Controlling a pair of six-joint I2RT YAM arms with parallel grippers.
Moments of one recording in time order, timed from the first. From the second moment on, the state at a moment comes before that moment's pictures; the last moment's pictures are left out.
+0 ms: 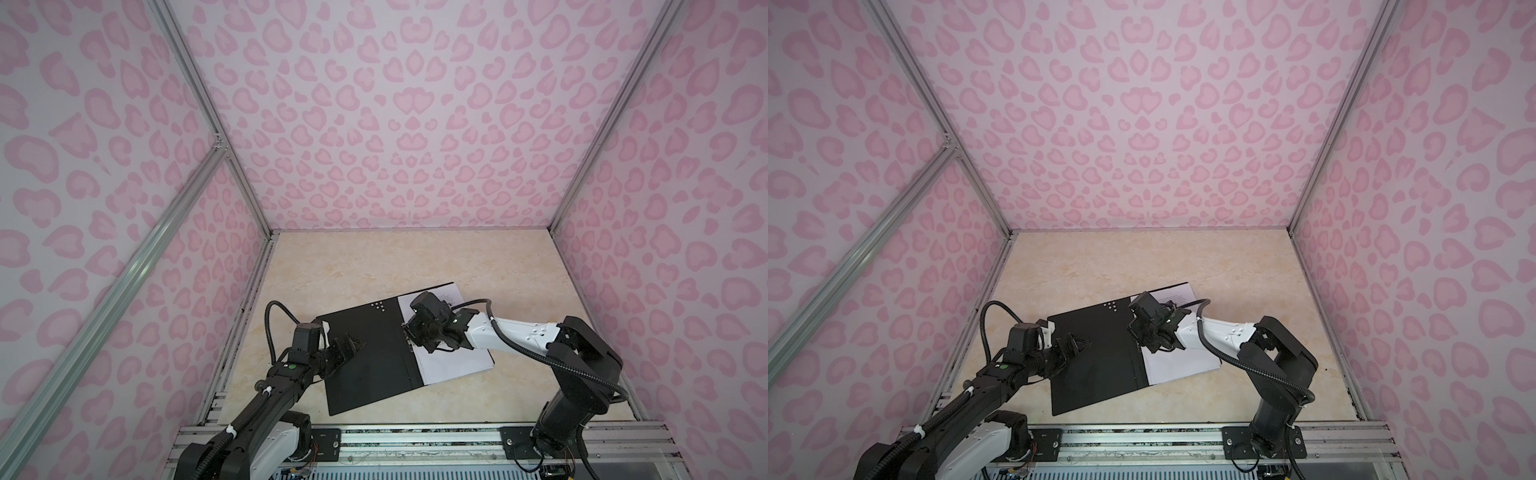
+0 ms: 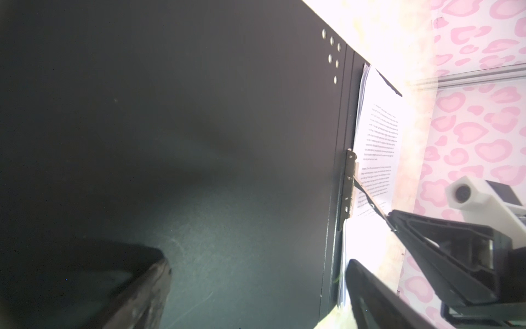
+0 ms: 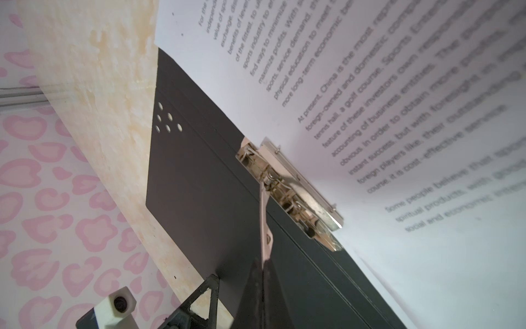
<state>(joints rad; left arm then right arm) -0.18 0.94 0.28 -0.22 0.42 -0.78 0.87 1.71 1.03 -0.28 -0.04 1.58</state>
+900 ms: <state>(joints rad) -0.16 0.96 0.27 -0.16 0.35 -0.87 0.79 1.75 0.90 -0.02 -0.11 1.34</state>
